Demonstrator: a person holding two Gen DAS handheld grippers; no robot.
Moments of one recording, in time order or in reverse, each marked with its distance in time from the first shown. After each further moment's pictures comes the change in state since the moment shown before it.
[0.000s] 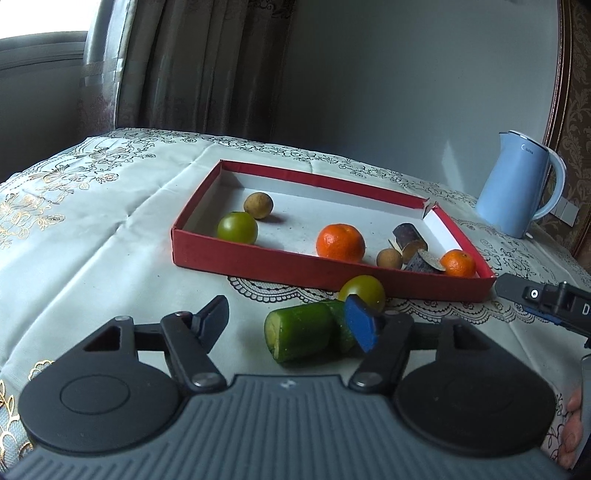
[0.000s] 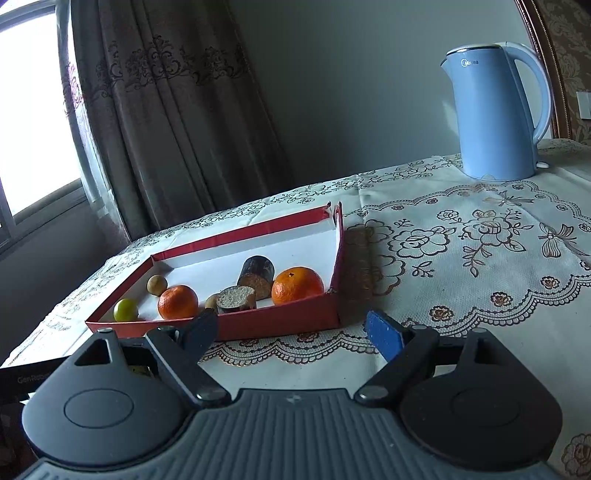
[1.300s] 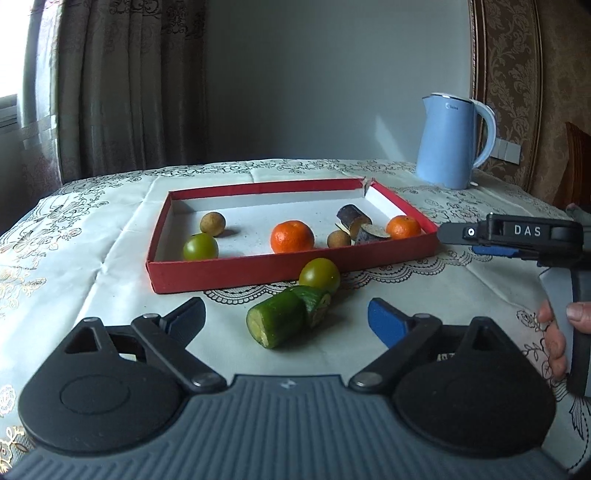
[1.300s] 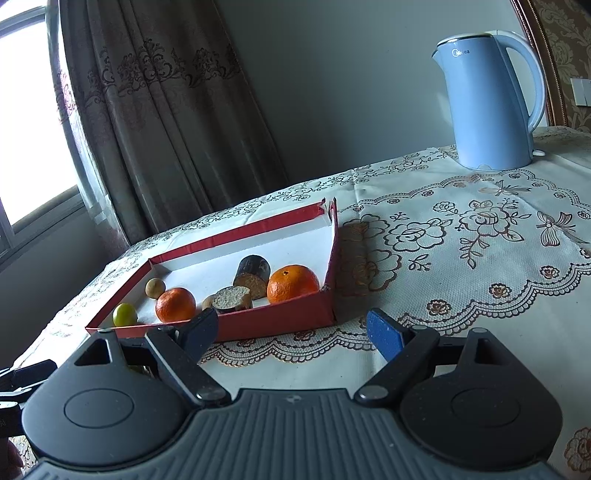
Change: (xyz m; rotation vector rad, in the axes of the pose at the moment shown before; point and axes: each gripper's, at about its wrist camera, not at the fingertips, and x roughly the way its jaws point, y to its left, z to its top) left arm -0.026 -0.006 0.000 0.322 0.017 -0.166; right arm 0.001 -0.005 0.000 0.041 0.006 -0.002
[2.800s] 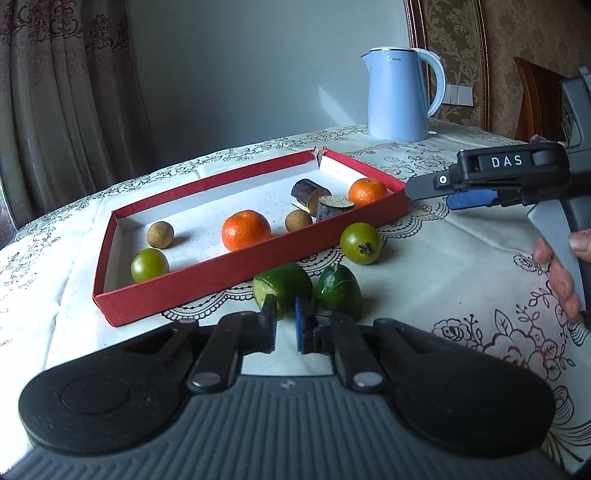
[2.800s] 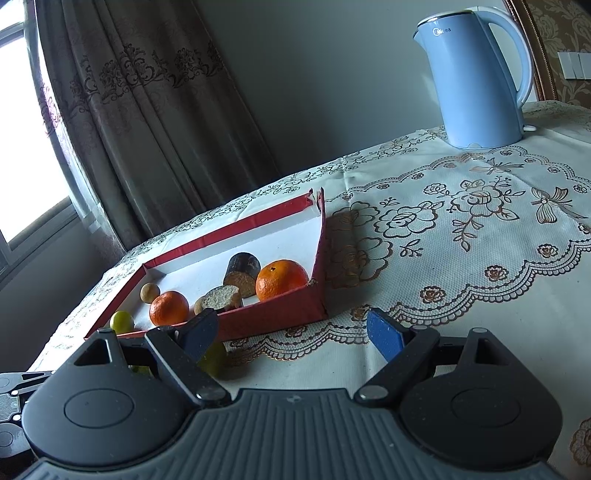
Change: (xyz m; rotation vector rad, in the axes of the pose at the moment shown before) left arm 0.025 -0.016 -0.004 0.173 0.019 -0.063; right arm 0.006 -0.010 0.001 0.070 0.032 0.000
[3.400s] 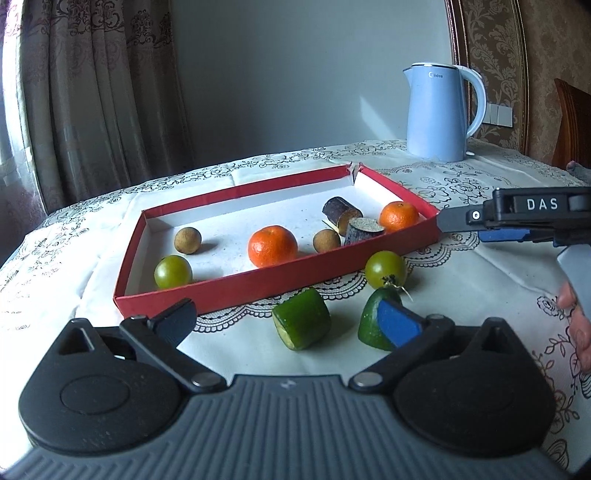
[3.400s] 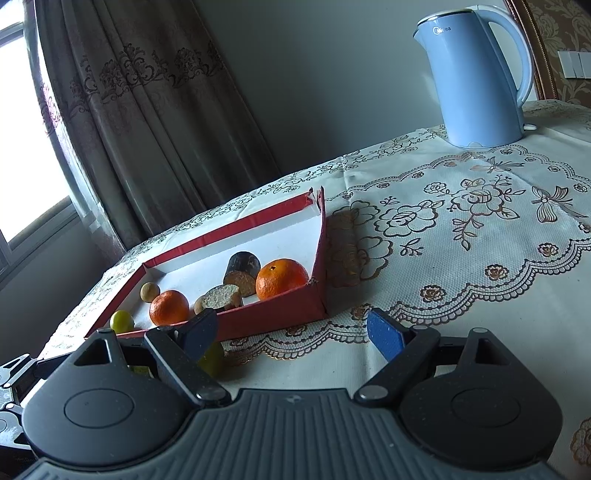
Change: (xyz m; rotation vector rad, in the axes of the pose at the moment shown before) left arm 0.005 -0.003 0.016 -0.109 -0.010 0.114; right arm -0.001 0.000 0.000 0.002 0.002 0.001
